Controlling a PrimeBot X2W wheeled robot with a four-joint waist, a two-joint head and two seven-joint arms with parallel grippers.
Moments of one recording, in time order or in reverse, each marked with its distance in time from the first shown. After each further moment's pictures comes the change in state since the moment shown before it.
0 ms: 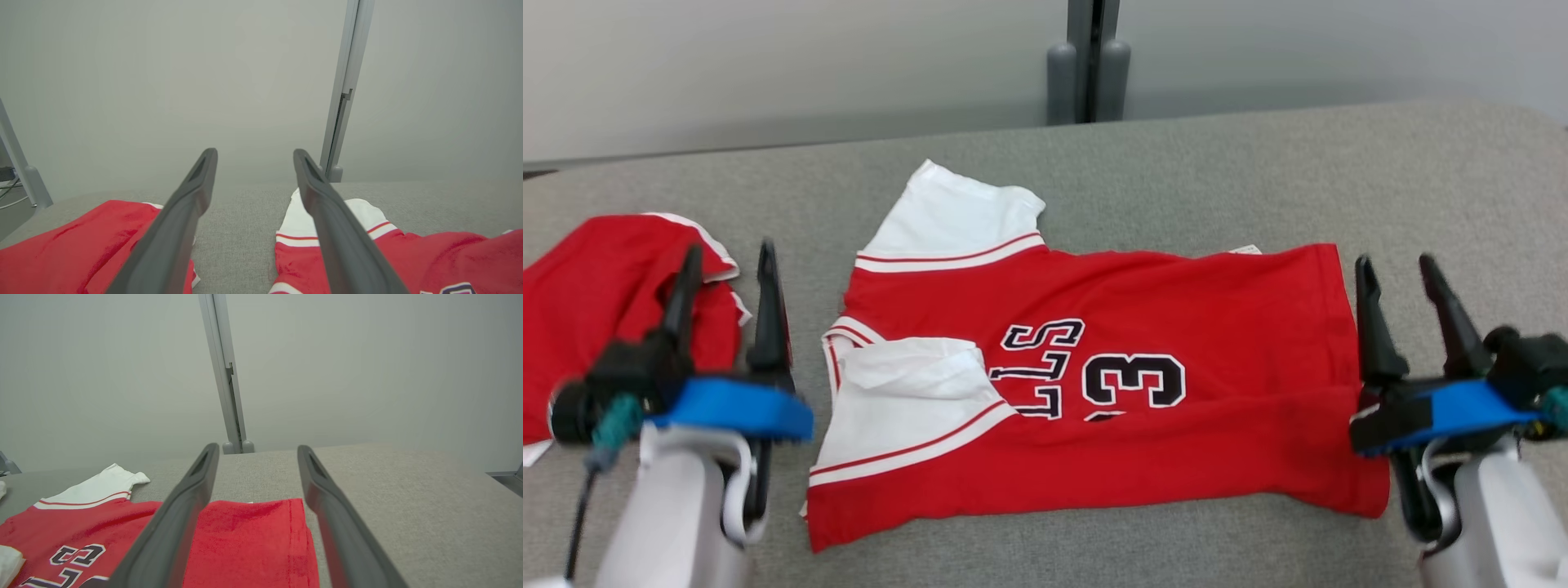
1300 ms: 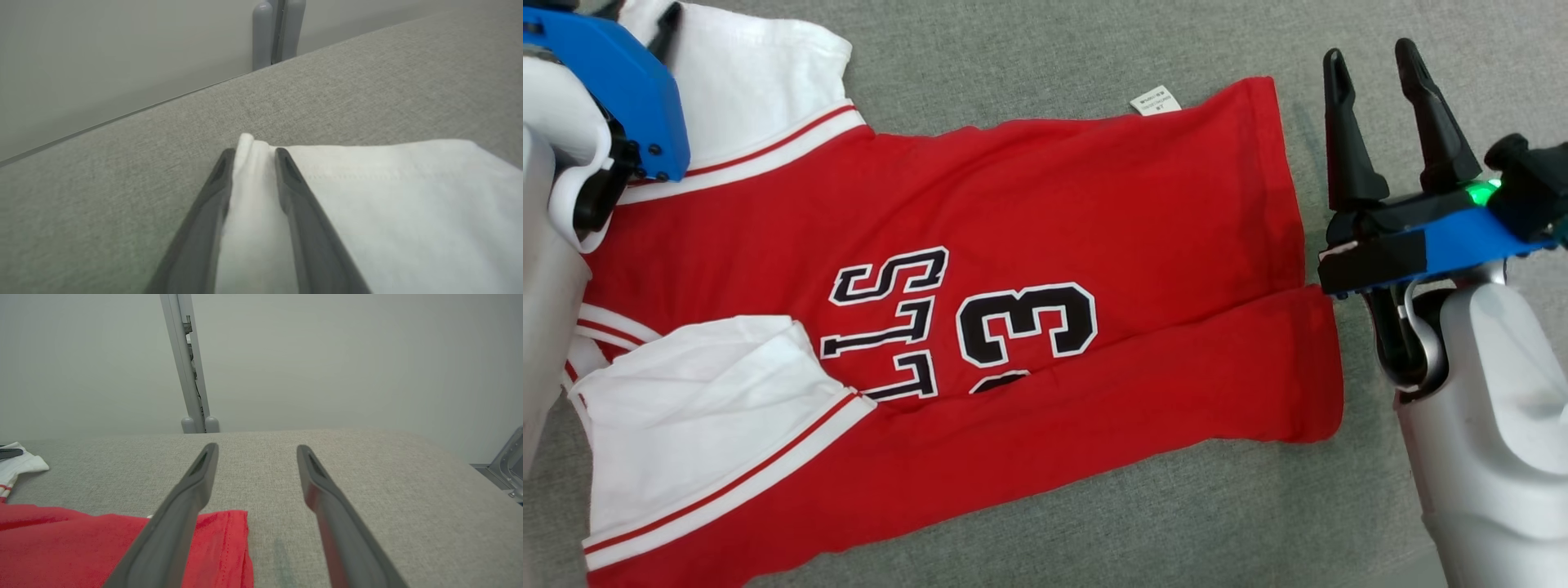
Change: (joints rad) left arm -0.834 0.294 -0.565 0.520 -0.362 -0.059 0.503; right arm -0.354 -0.034 0.130 0.030 0.079 0.000 0.001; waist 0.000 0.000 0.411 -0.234
